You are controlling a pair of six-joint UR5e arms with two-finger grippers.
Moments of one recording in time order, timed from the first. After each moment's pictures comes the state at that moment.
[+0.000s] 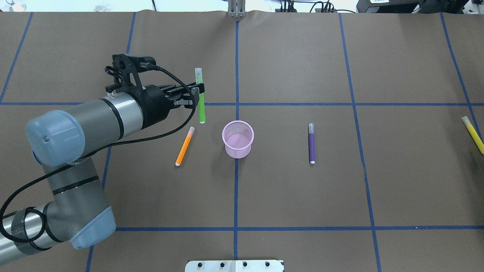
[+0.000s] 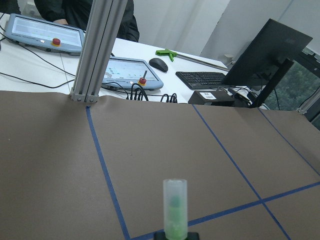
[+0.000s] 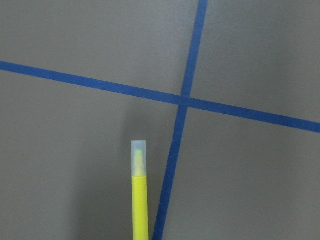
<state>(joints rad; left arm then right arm) -0.53 -1.98 -1.89 -2.44 -1.42 -1.05 1.38 -1.57 1.35 -1.09 2.38 0.07</state>
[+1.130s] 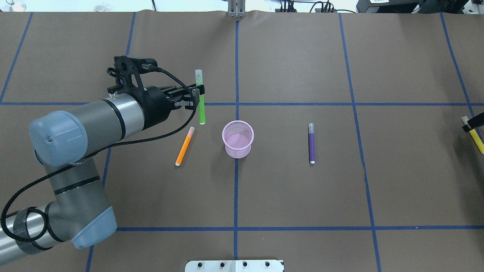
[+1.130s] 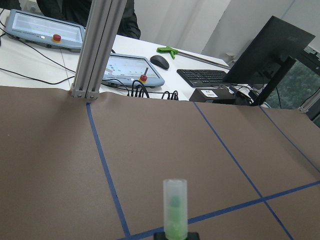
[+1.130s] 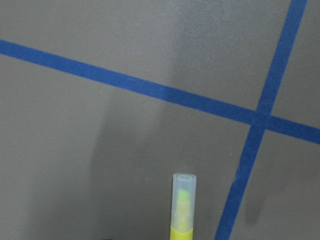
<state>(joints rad) -0.53 -1.98 -1.88 -2.44 -1.42 -1.05 1.29 -1.50 1.23 -1.08 2.36 0.08</state>
